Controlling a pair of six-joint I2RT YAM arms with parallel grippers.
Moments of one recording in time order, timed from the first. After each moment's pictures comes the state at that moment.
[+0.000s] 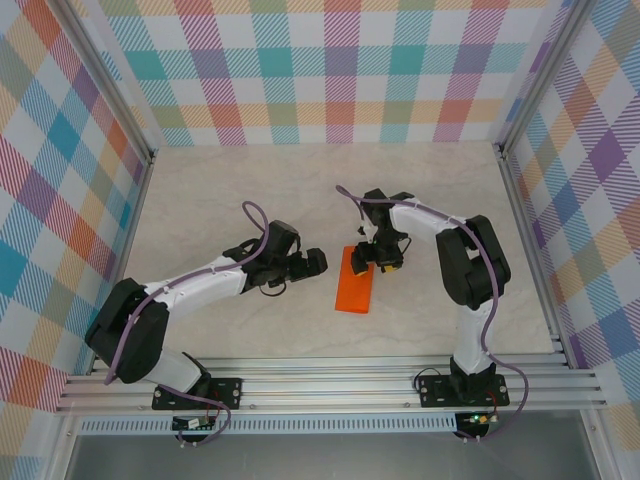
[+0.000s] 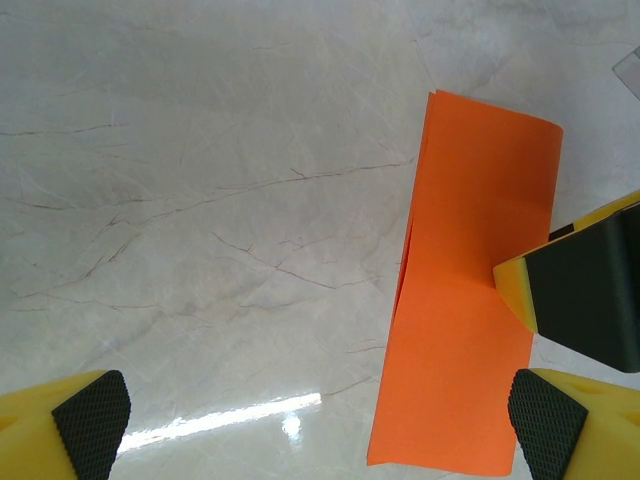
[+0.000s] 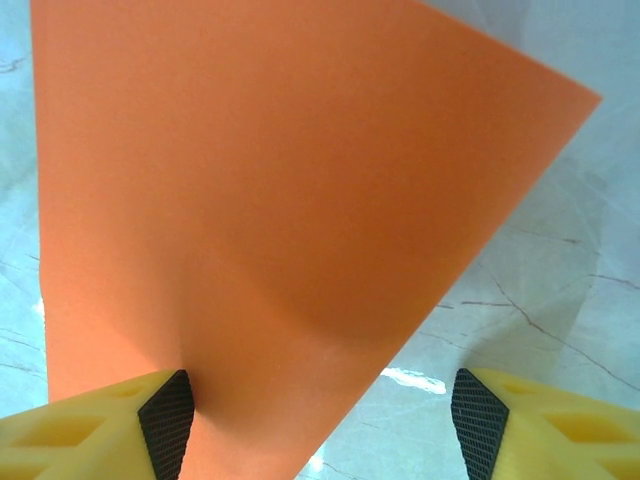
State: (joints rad) left arm -0.67 1.47 0.87 -0.32 0.09 -0.84; right arm 0.48 1.99 1.39 -0.99 -0.23 0.20
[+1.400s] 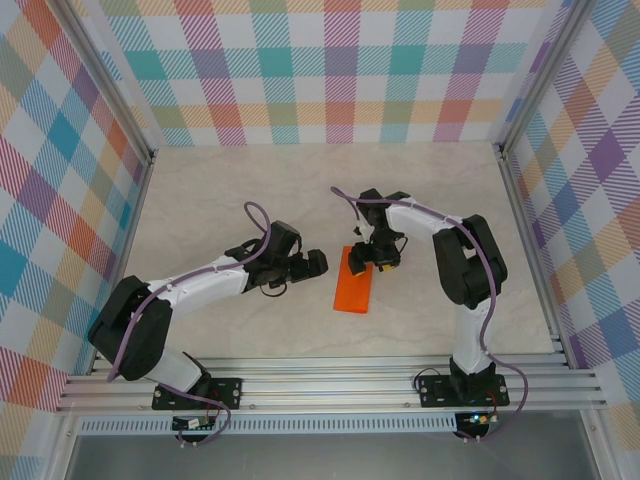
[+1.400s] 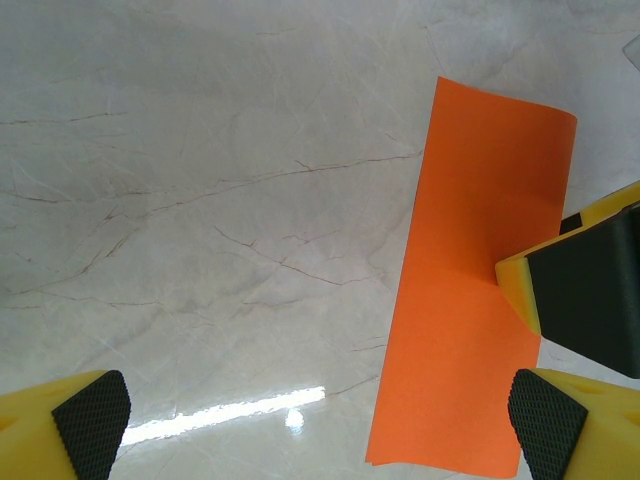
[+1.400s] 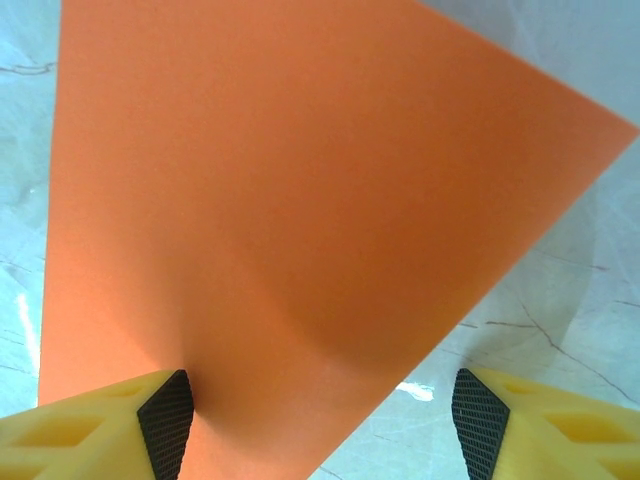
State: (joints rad) left arm -0.67 1.49 0.87 -0.32 0.10 -0.84; right arm 0.50 2.00 1.42 -1.00 -0.21 0.18
